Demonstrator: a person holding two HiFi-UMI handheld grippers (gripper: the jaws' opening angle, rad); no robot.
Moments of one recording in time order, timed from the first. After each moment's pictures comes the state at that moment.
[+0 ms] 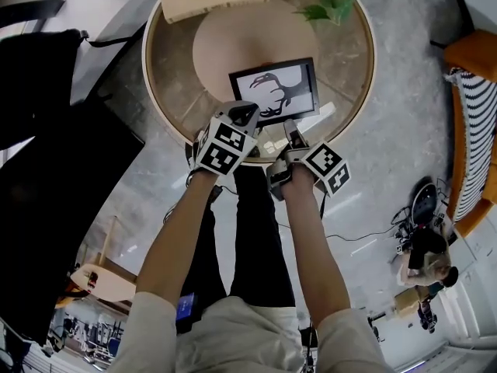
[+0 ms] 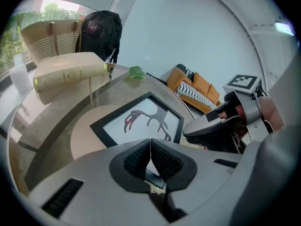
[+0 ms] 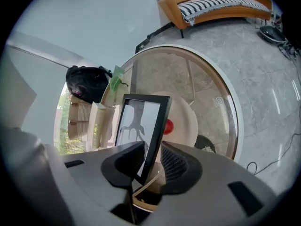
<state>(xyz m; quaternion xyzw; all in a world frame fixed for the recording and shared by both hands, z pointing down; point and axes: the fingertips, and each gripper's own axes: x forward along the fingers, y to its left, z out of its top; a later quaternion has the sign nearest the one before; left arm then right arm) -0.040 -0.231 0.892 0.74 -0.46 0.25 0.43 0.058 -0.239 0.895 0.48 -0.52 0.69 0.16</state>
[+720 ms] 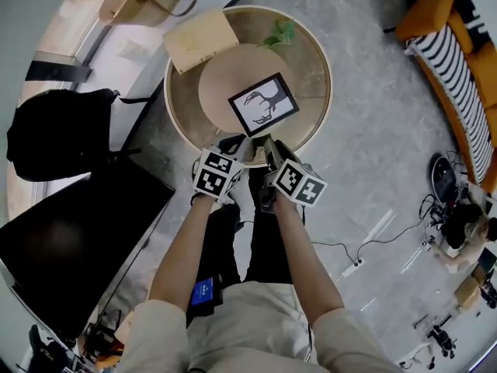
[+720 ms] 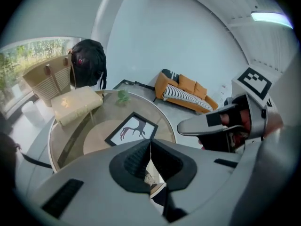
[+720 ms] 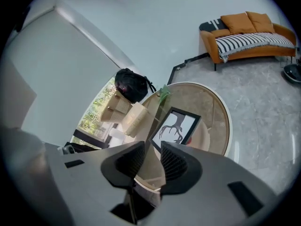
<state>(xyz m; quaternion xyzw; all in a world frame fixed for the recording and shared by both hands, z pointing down) -0.050 -0.164 0.734 0.79 -0.43 0.27 0.35 0.028 -0.174 0.728 0.47 -0.69 0.53 0.15</state>
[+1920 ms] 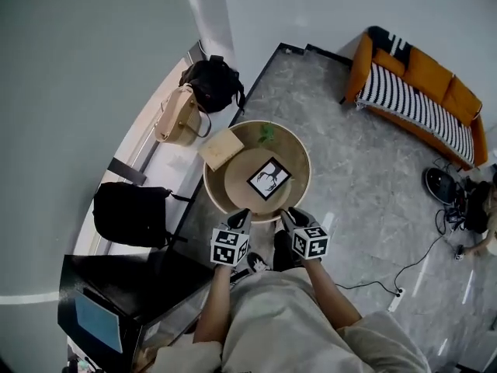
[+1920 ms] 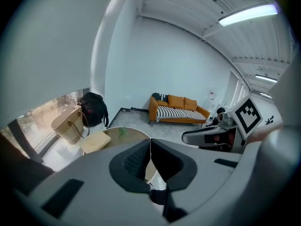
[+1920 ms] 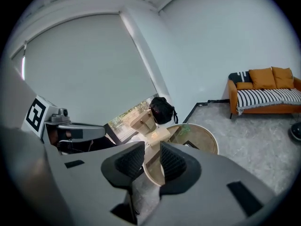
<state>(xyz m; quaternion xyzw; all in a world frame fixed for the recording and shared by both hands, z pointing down) -0.078 -0.017 0.414 0.83 -0.45 0.22 0.23 0.039 -0.021 0.451 0.46 -0.82 0.32 0.13</state>
